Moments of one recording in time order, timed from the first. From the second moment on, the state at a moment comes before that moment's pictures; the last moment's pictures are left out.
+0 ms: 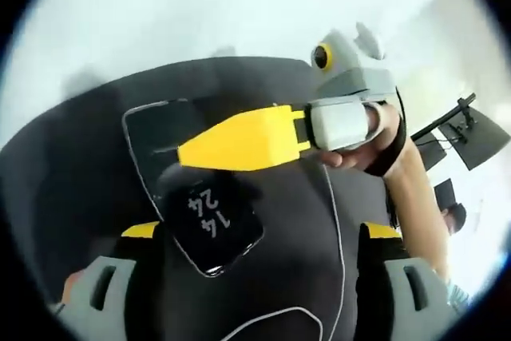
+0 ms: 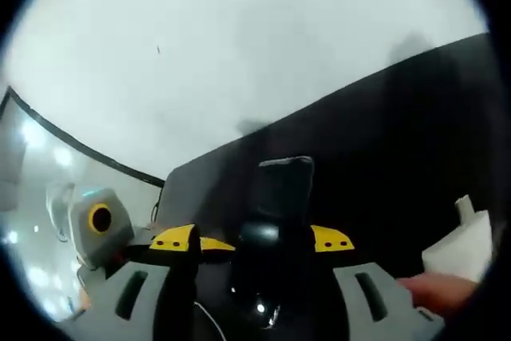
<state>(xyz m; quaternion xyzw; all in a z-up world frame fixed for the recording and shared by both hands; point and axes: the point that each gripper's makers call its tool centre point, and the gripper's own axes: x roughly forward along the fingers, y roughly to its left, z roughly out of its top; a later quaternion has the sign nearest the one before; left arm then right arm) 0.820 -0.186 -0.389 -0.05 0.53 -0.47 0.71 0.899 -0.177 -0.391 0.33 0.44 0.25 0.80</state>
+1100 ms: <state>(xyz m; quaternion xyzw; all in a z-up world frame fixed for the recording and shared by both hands) 0.824 -0.181 -0.376 -0.16 0.50 -0.50 0.69 0.864 -0.180 -0.394 0.38 0.46 0.27 0.76</state>
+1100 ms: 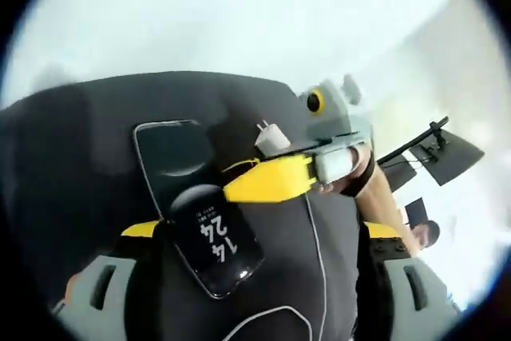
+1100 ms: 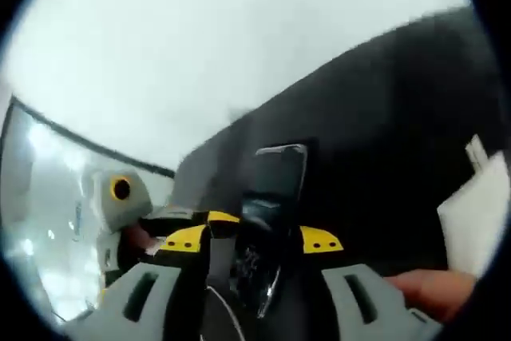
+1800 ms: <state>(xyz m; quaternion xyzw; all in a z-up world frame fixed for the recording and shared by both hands) 0.824 -0.180 -0.372 -0.18 0.49 -0.51 0.69 0.873 -0.155 -0.404 0.39 0.44 0.31 0.75</state>
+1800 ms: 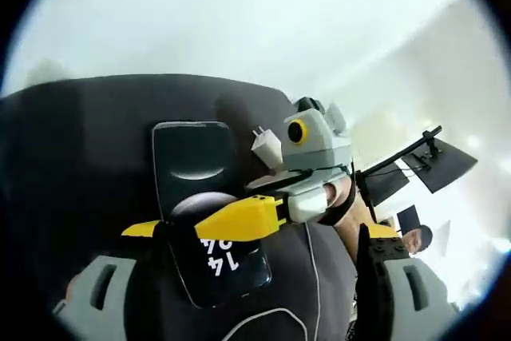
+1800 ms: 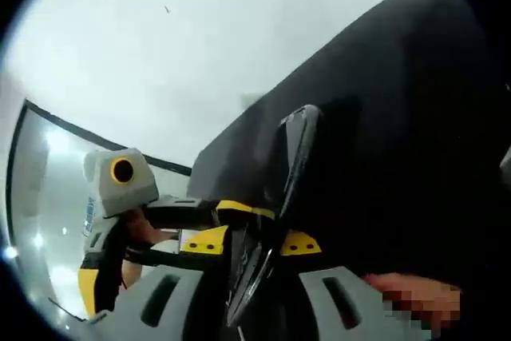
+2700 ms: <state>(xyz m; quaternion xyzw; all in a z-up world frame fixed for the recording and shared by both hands) 0.818 -0.165 -0.344 -0.19 0.47 -0.51 0.69 0.855 -0.163 -0.392 0.44 0.41 0.27 0.75</state>
